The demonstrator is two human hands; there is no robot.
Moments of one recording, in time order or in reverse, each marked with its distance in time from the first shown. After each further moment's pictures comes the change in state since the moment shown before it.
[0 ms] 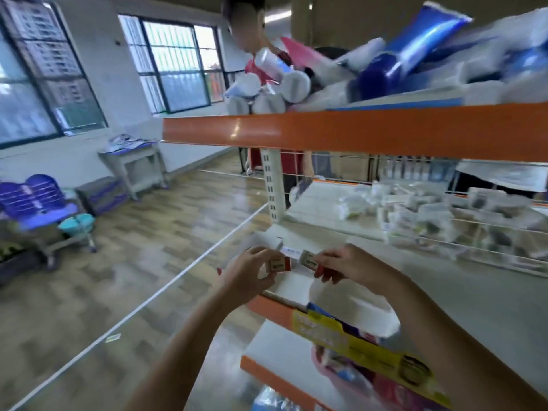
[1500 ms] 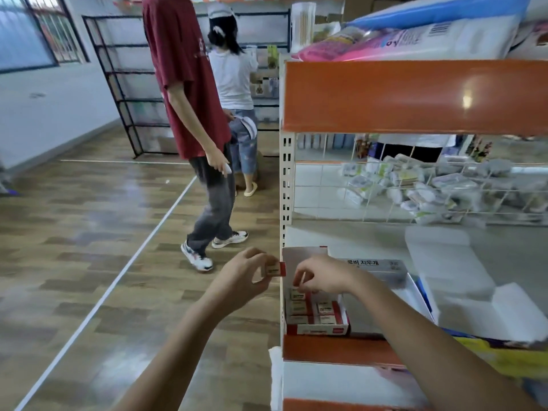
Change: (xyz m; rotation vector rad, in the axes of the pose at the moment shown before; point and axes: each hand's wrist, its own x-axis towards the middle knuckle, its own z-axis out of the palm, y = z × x) left_hand 0.101 -0.273 0.021 -0.266 -0.226 0.374; right_hand 0.216 -0.017 0.138 -0.649 0.053 0.375
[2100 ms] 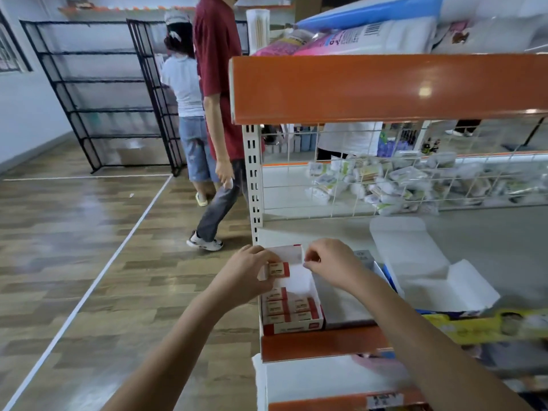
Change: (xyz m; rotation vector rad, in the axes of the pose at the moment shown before) left_hand 0.035 0.036 0.016 0.072 -0.189 0.028; right_hand -0.040 0.029 -0.007 -0.053 0.514 0.178
